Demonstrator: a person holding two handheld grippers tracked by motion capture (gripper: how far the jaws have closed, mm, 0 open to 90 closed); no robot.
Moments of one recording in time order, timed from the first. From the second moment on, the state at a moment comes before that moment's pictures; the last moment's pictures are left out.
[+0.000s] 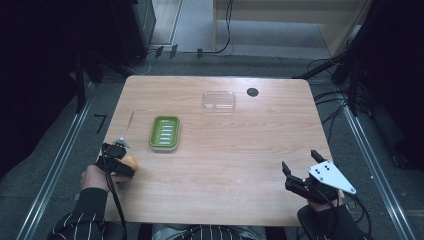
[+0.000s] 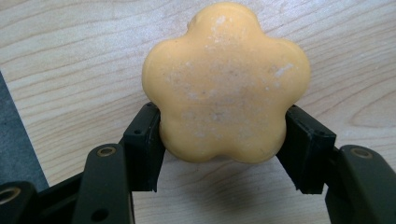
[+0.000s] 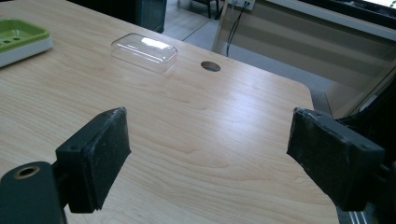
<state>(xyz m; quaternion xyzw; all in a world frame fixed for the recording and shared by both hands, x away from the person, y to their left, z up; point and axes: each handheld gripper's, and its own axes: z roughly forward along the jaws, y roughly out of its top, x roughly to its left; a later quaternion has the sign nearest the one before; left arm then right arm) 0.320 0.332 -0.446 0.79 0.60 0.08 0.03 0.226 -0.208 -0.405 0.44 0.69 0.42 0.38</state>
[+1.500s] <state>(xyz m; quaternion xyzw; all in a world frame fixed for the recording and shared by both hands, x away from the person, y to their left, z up) 0.315 0.294 -0.421 0.84 0.53 0.09 0.04 0.226 -0.208 -0.405 0.45 0.69 0.42 0.38</state>
